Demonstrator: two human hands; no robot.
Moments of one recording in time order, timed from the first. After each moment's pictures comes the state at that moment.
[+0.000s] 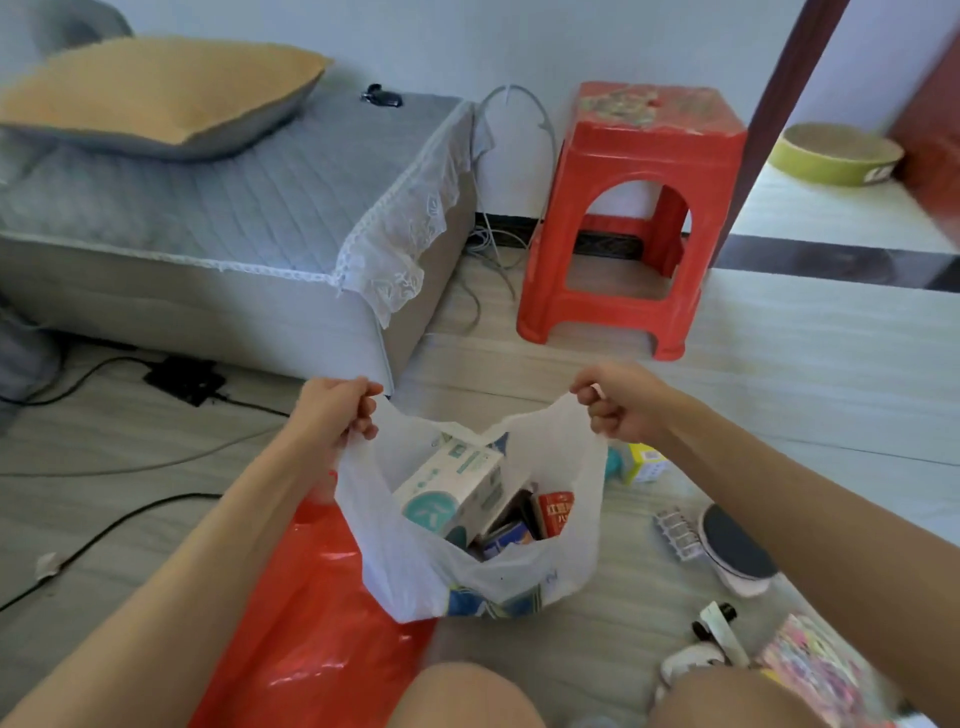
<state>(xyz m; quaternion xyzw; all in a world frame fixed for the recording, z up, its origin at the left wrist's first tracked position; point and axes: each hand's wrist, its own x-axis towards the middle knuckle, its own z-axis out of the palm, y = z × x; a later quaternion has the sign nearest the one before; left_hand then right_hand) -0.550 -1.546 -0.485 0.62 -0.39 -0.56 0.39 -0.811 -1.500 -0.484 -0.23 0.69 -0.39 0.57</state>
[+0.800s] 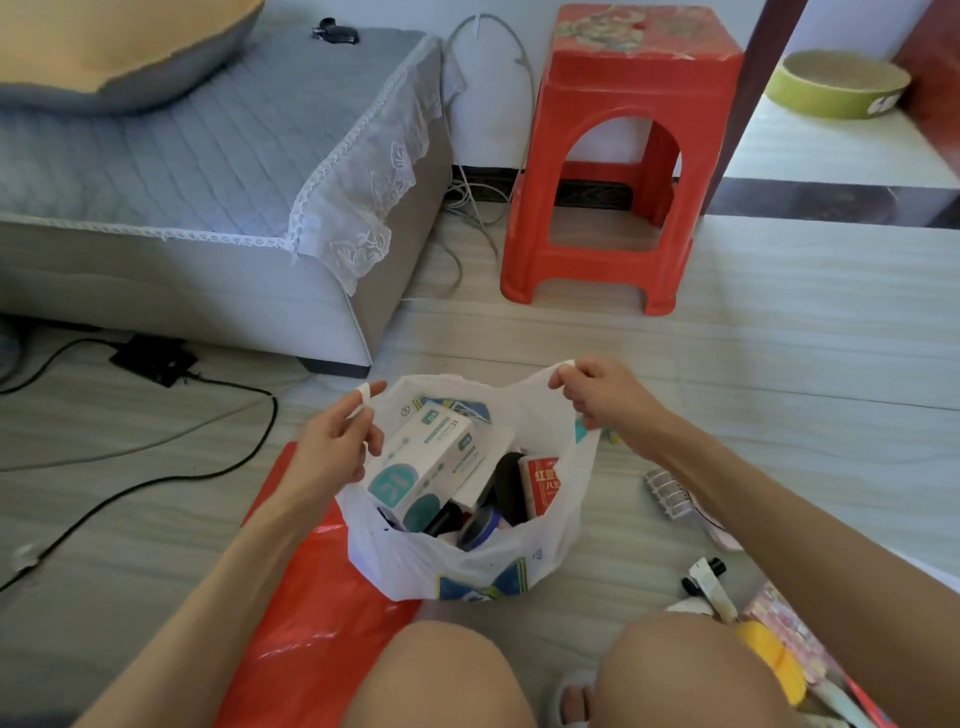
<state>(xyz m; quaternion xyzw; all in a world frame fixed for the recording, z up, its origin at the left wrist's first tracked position) -0.558 -1.507 -0.536 0.57 -0.56 -0.52 0.30 -0.820 -1.471 -0.521 -0.42 0.72 -0.34 0.44</state>
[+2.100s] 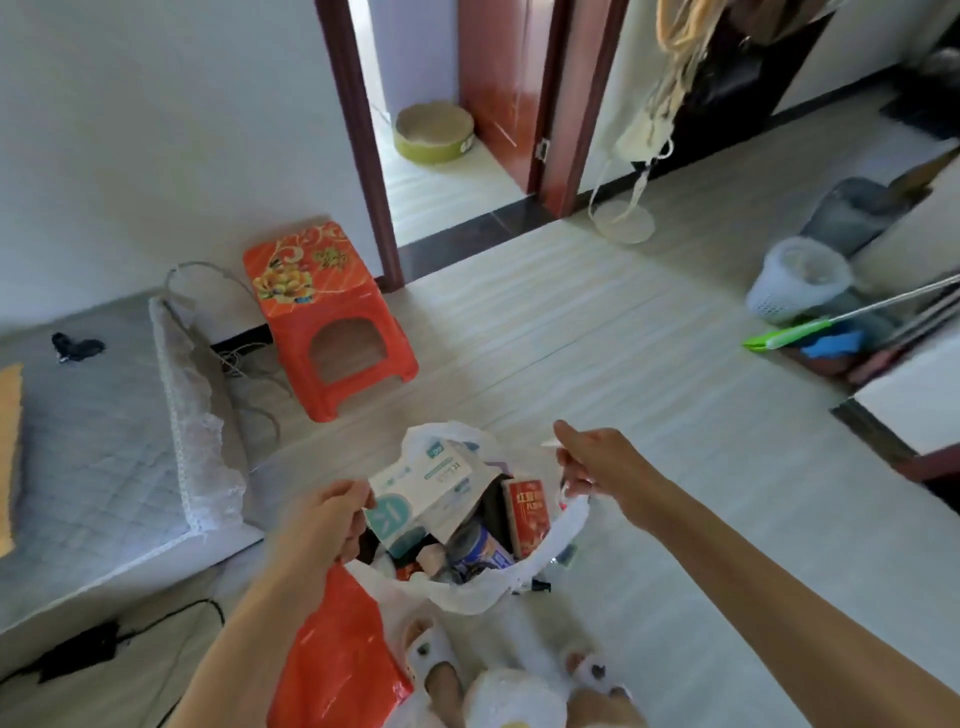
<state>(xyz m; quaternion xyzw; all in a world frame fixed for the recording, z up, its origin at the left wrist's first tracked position) -0.689 -1.401 0.035 0.50 -0.57 -0.65 0.01 -0.868 -1.213 0.038 0.00 0.80 -0.44 0.41</state>
